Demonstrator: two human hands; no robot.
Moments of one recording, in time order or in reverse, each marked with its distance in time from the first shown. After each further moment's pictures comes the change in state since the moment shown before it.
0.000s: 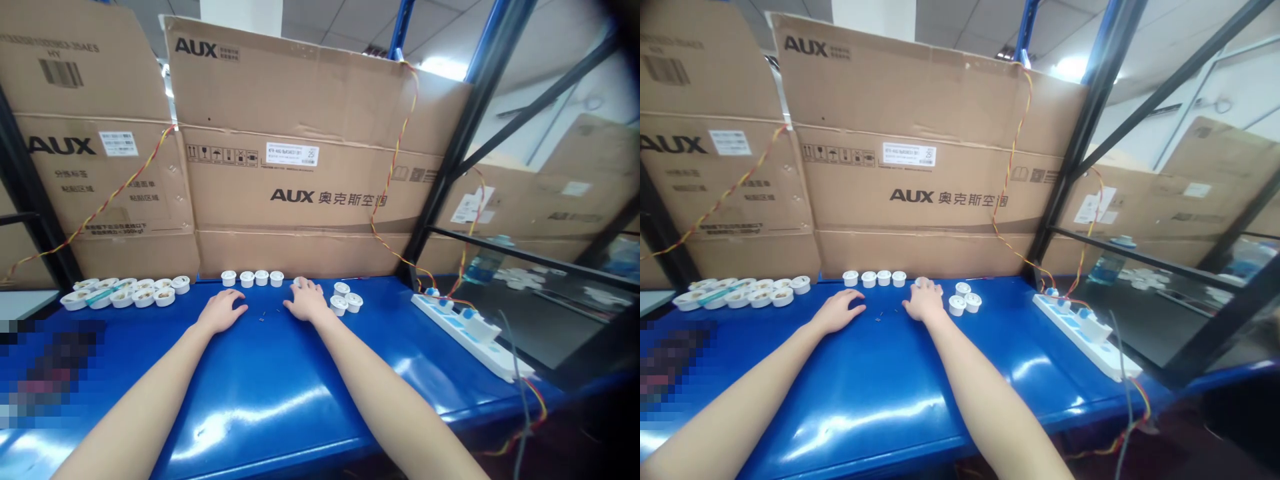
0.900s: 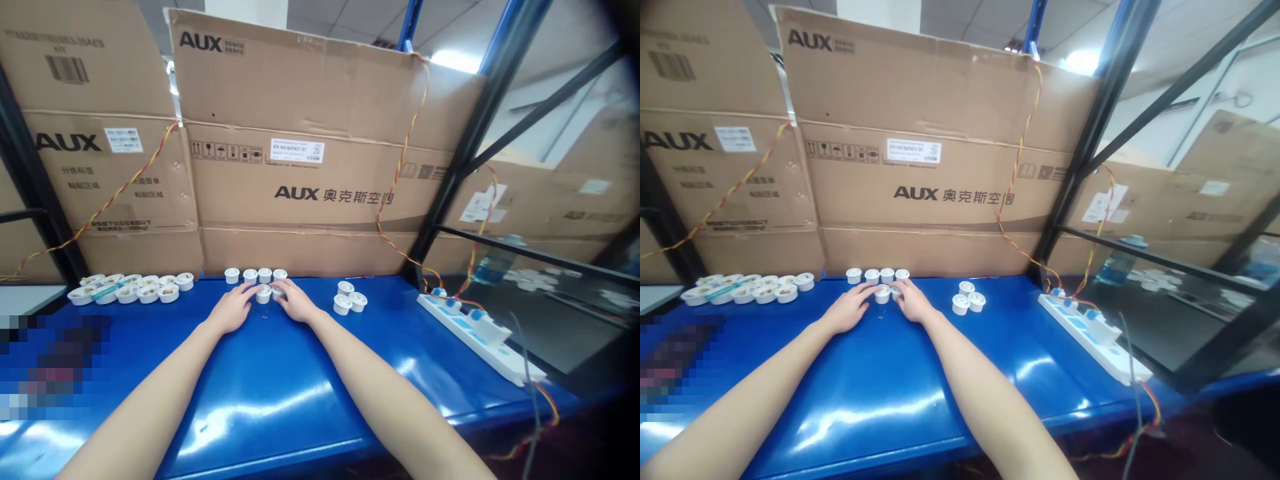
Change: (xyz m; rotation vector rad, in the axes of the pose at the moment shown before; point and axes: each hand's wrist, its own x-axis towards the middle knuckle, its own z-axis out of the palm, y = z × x) left_hand -0.001 0.018 0.004 0.052 0.075 0.181; right_hand 0.017 -0.008 0.032 0.556 0.180 -0.455
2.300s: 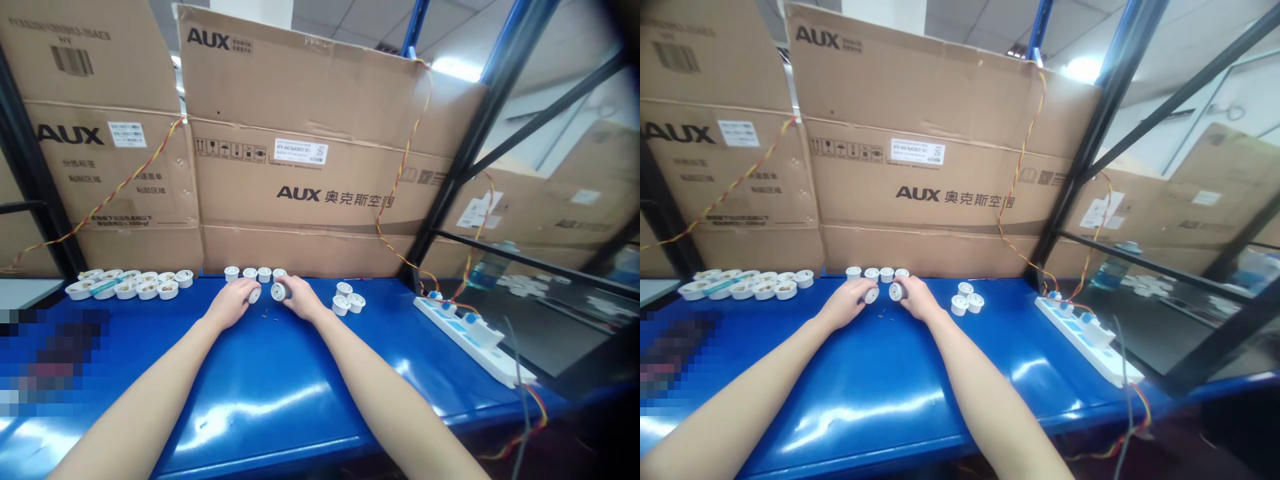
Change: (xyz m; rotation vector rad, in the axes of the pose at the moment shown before) left_hand 0.001 0.012 -0.022 -0.069 0.117 0.133; right_hand -0.006 -0.018 -0.029 -0.095 0.024 -0.031
